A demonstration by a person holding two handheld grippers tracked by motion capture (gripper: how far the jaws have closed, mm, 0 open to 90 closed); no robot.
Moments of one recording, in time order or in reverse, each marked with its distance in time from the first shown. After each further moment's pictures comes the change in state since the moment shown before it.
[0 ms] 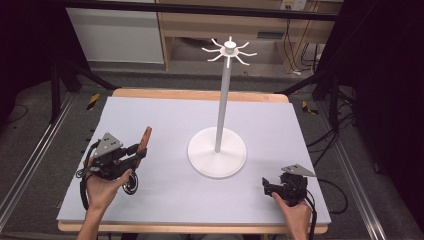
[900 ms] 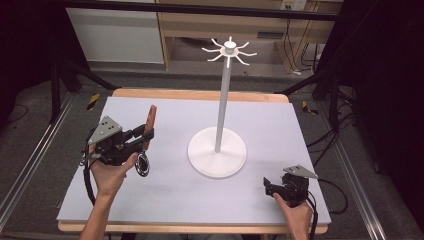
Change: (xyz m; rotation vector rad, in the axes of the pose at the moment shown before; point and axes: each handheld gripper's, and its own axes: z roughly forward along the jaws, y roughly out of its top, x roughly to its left) left arm -0.011 0.048 0.000 -0.176 -0.044 -0.022; right arm -0.002 -0.002 -0.003 -0.022 -0.002 0.008
